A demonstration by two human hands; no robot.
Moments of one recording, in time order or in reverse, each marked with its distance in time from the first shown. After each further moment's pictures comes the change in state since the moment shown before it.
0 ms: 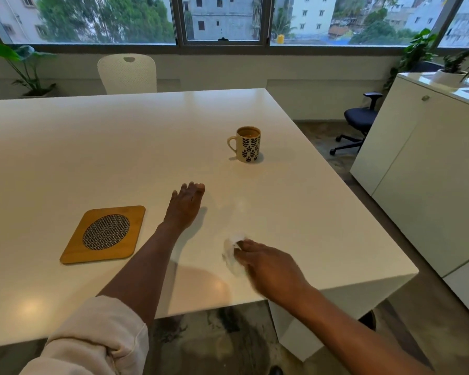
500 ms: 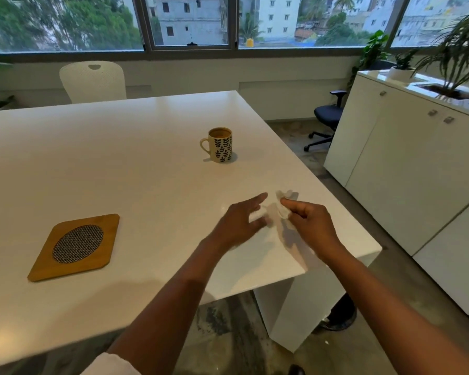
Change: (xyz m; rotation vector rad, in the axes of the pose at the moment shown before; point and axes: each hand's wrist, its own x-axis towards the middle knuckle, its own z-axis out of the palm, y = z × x) left_hand -0.066 0.126 0.081 -0.280 -0.310 0.434; right_hand -0.028 0.097 -0.057 0.645 0.502 0.563
